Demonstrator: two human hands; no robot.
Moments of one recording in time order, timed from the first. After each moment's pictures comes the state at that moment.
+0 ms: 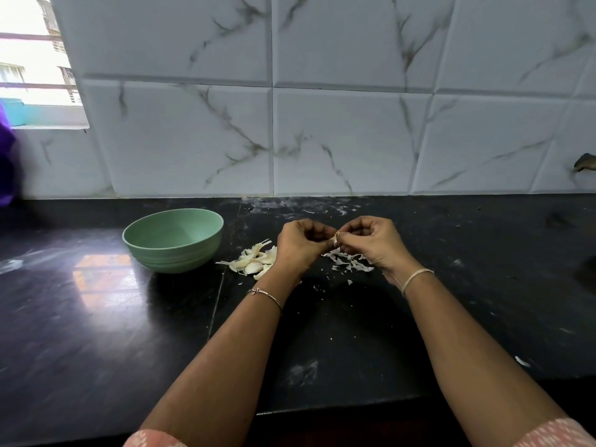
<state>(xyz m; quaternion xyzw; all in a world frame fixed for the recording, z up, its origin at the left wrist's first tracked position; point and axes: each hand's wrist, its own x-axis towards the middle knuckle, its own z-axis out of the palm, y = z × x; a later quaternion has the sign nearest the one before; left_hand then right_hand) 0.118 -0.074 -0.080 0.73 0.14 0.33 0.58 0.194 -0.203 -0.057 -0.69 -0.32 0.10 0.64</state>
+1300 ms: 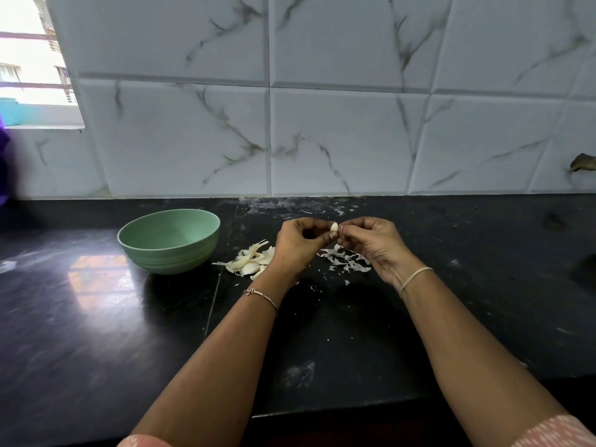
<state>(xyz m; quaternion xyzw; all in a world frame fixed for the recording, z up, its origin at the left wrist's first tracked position) 0.117 -0.076 -0.075 0.72 0.10 0.32 0.60 0.196 -0.201 -0.055 -0.61 -0.26 0.17 0.73</state>
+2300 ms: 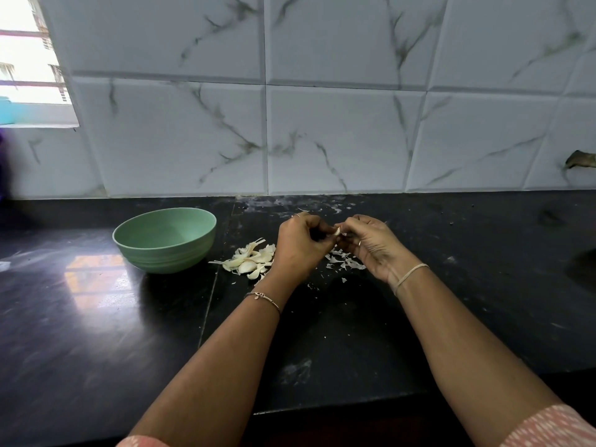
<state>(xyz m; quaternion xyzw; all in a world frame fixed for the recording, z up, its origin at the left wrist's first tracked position) 0.113 -0.089 -0.071 0.83 0.12 0.42 0.36 0.198 -0.197 -0.054 -0.57 -0.25 0.24 0.74</state>
